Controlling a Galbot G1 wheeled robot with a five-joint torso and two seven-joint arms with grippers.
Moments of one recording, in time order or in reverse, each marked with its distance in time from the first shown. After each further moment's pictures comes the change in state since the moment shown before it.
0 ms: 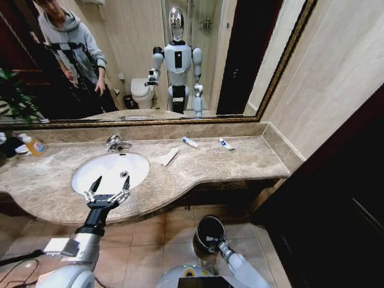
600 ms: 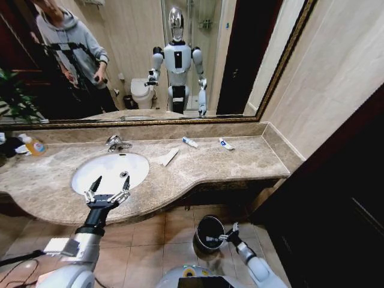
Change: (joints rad) left arm 0.000 0.000 0.000 0.000 0.000 0.000 0.000; right arm -0.468 -0.278 0.031 0.876 0.360 0.032 0.088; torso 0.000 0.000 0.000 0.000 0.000
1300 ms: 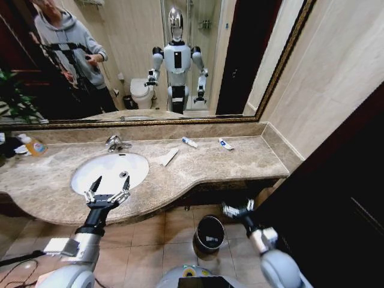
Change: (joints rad) left arm 0.000 0.000 0.000 0.000 0.000 0.000 0.000; right arm -0.026 -0.069 0.077 0.750 0.336 -0.387 0.065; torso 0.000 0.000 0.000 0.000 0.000
